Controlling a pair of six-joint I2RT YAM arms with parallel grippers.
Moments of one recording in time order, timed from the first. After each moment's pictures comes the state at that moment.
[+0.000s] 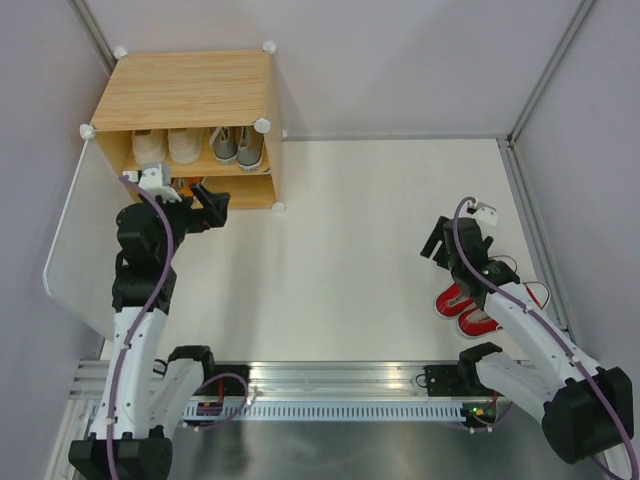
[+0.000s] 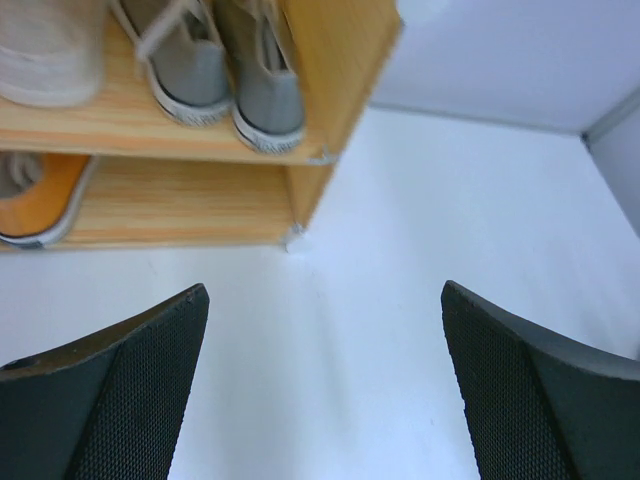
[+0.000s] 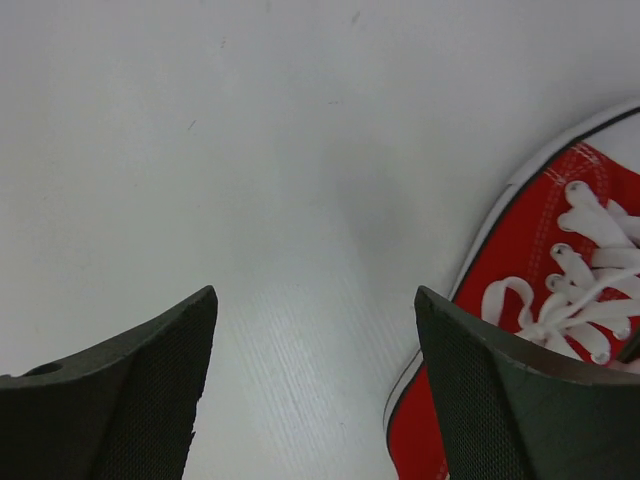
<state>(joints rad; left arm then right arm) 0.05 0.78 0.87 -0.21 0.23 -0.29 0.32 0.96 0.64 -0.39 0.38 0.62</state>
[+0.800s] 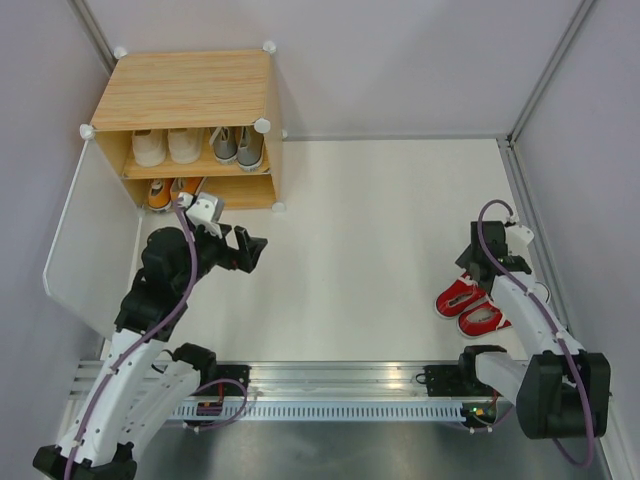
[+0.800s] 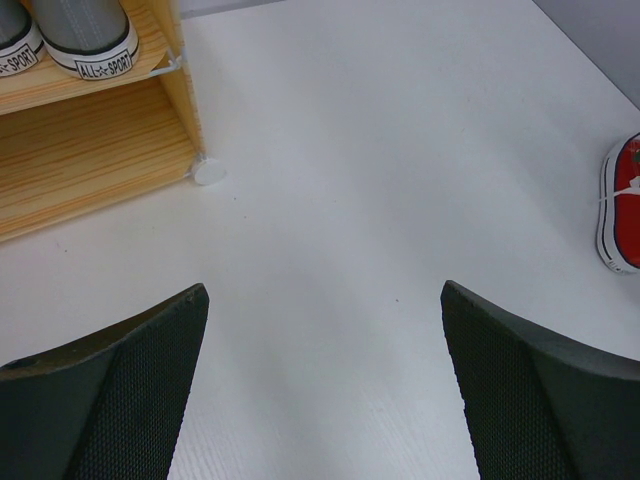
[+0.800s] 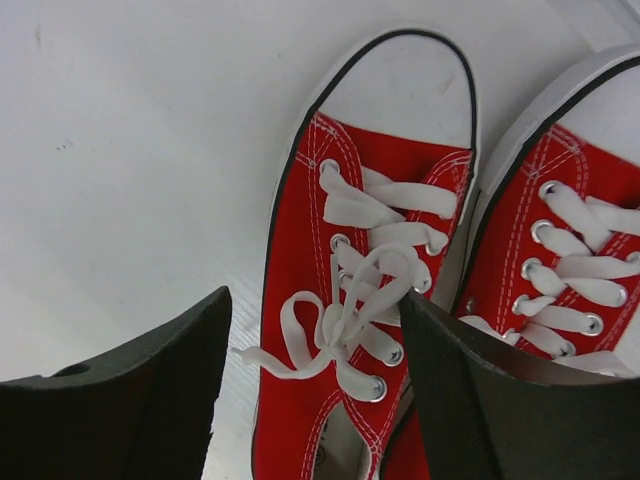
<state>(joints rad) -0.33 0.64 0.81 -0.41 0.19 -0.11 0.02 1.04 0.64 -0.56 0.49 0.68</state>
